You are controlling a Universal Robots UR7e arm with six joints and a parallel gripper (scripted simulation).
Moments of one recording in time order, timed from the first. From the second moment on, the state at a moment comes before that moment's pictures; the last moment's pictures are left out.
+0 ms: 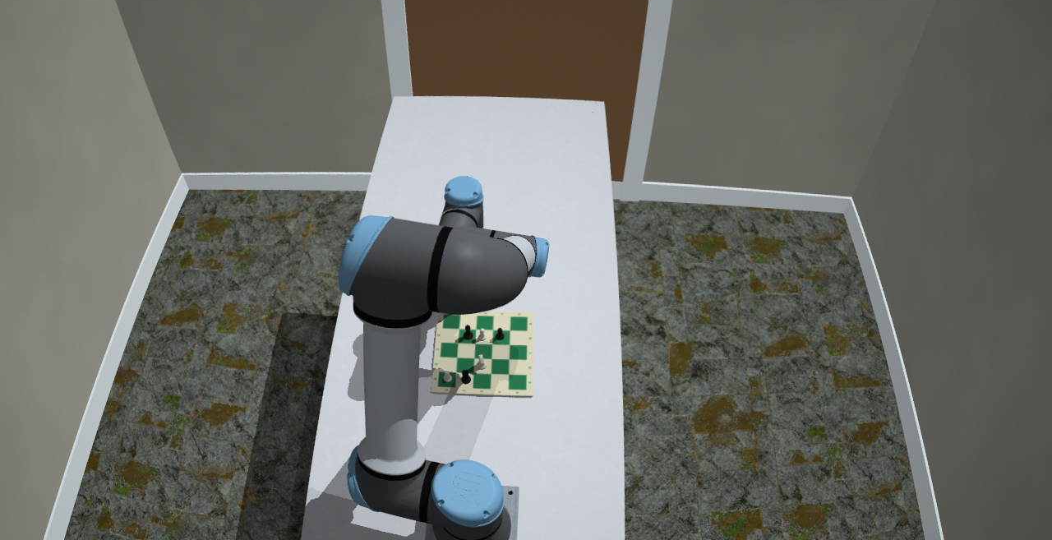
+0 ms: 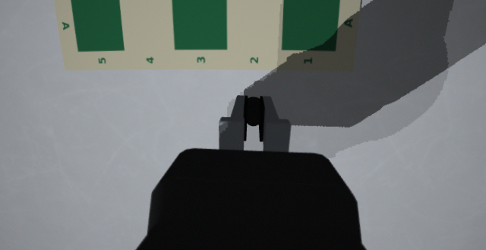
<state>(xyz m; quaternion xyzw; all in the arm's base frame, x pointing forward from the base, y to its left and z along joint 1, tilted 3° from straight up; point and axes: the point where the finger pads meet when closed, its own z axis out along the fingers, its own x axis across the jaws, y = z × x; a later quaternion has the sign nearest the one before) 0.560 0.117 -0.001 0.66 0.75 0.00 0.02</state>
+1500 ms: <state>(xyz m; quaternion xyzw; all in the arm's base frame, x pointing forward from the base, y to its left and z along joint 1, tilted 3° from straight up) 0.560 0.117 -0.001 0.66 0.75 0.00 0.02</state>
